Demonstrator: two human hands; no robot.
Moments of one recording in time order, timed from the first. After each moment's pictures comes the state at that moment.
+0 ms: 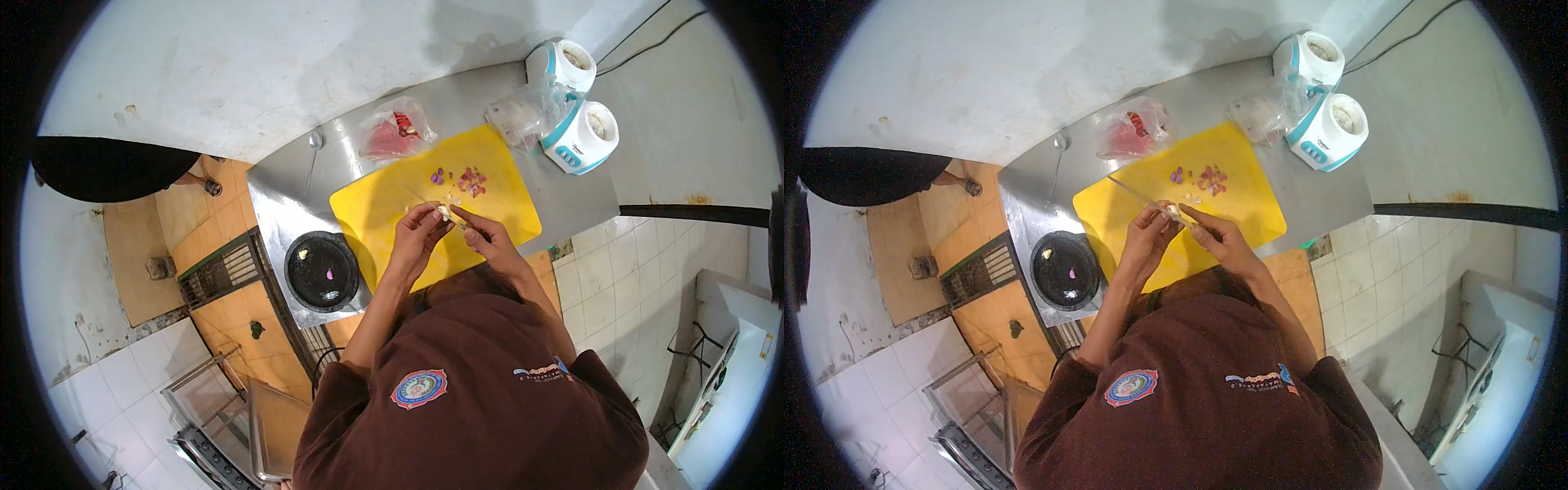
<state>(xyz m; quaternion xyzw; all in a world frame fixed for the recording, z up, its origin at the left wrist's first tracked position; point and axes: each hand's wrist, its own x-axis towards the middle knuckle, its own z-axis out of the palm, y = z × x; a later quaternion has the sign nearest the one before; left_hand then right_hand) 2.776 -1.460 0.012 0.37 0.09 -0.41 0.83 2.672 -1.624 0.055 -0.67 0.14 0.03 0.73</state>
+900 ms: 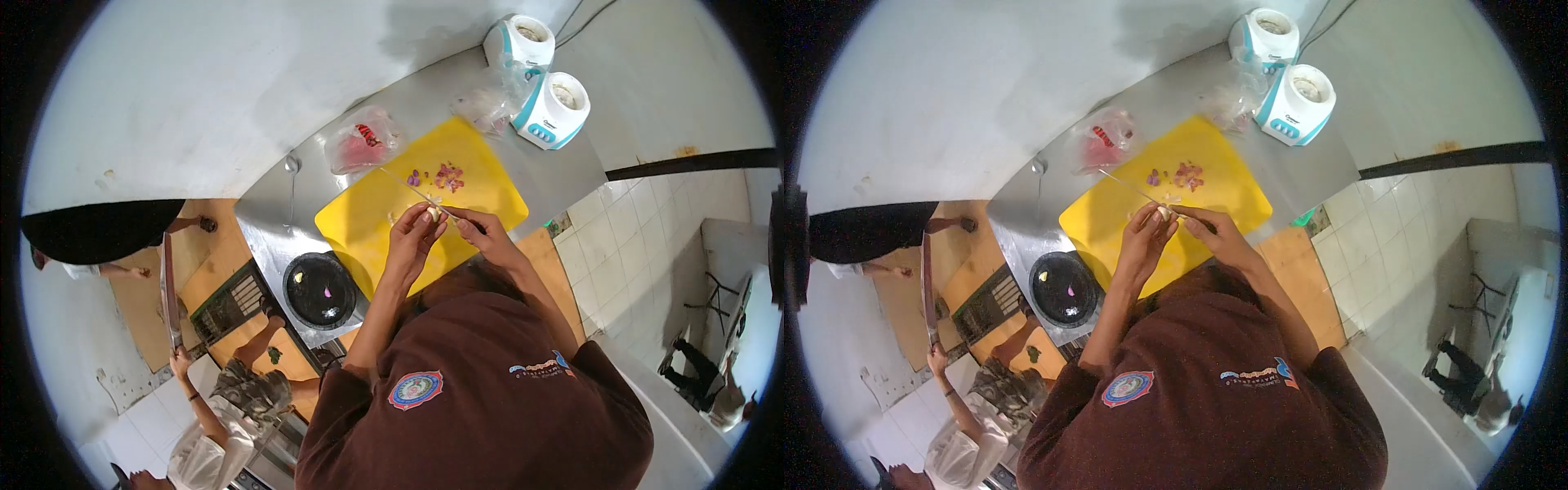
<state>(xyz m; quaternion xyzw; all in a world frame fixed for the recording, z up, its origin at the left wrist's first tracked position) 2.771 -1.476 0.021 0.39 0.10 -0.46 0.79 2.657 -1.634 0.052 -0.65 0.19 0.01 0.73</state>
